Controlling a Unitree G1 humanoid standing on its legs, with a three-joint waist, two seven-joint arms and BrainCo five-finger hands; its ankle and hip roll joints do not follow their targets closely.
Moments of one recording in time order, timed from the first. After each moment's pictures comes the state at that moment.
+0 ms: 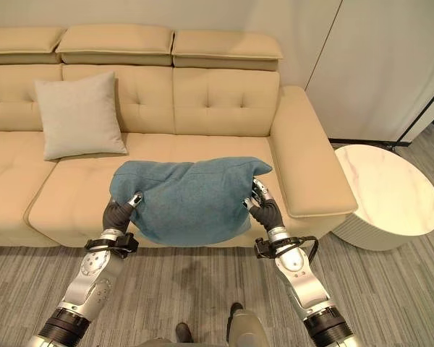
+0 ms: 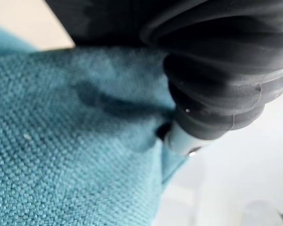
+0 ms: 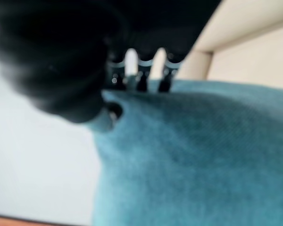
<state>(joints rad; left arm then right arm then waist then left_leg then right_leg) -0.06 0.37 -0.25 0.09 -0.63 -0.24 0.20 -0.10 -0.41 0.31 0.06 0.25 -0.18 -0.12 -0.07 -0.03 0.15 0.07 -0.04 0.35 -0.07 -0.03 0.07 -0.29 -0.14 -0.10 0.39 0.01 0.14</state>
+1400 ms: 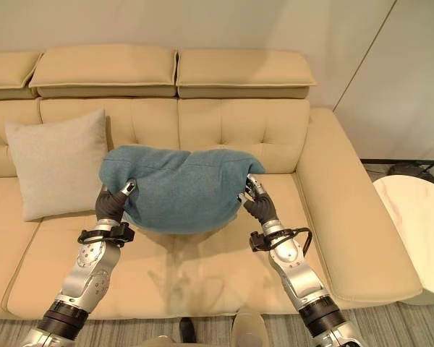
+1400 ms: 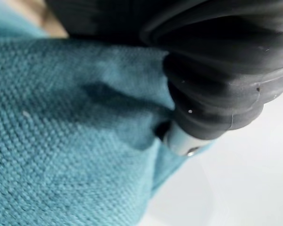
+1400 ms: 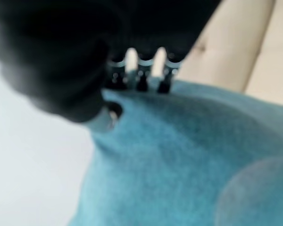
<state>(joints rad) -0.08 0.34 -0.23 0.09 -0.64 -0.25 0.23 -0.15 -0.42 0.35 0.12 0.26 -0.15 -0.09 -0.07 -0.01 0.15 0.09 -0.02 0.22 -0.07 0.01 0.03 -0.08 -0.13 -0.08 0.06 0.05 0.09</state>
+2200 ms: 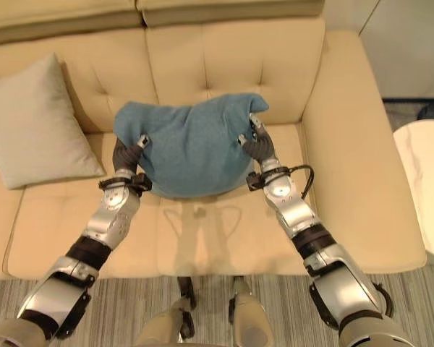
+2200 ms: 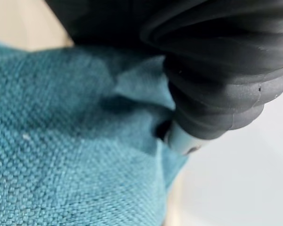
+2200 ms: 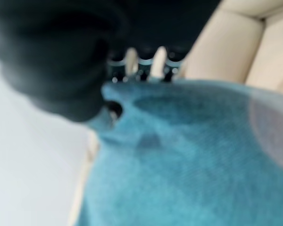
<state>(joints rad) -0.71 0.36 -0.35 0.55 -0.66 -0.28 0.37 -0.79 -0.48 0.46 0.49 0.29 -0.14 -0.24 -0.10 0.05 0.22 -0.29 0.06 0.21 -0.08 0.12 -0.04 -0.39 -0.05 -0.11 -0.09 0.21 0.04</state>
